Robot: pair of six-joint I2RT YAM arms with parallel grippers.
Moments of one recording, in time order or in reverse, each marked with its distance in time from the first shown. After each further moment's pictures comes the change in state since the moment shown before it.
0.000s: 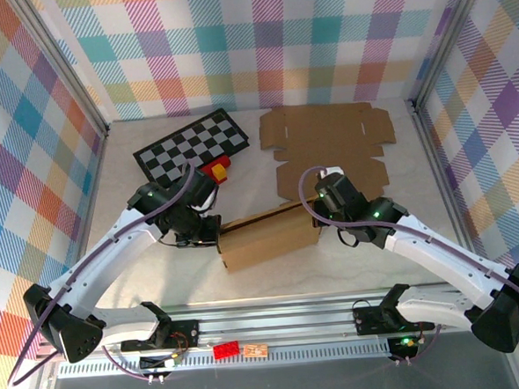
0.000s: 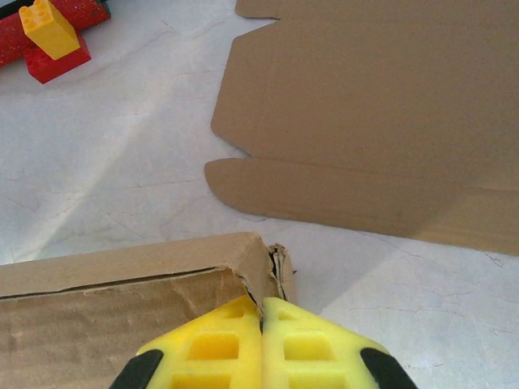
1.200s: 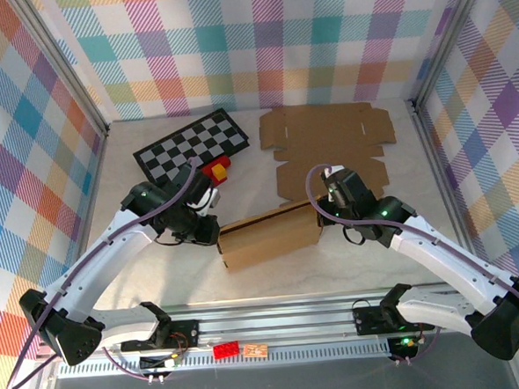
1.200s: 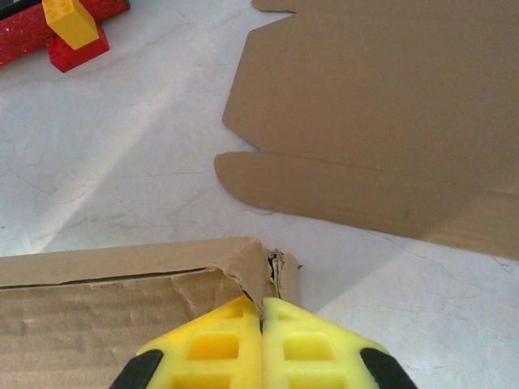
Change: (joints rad) left arm 0.017 -0.021 0.014 0.001 -0.018 0.221; right arm -0.075 -0.037 -0.010 0.000 -0.113 -0.078
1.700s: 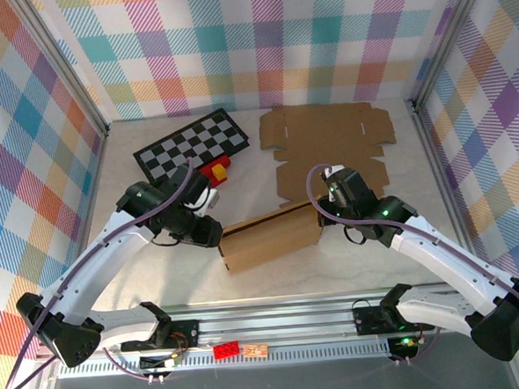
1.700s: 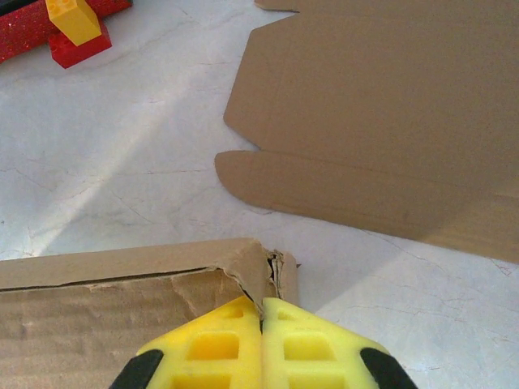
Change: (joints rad) left arm 0.001 -0.009 0.028 -0.029 0.005 0.033; right arm -0.013 -0.004 0.000 -0.003 -0.016 -0.023
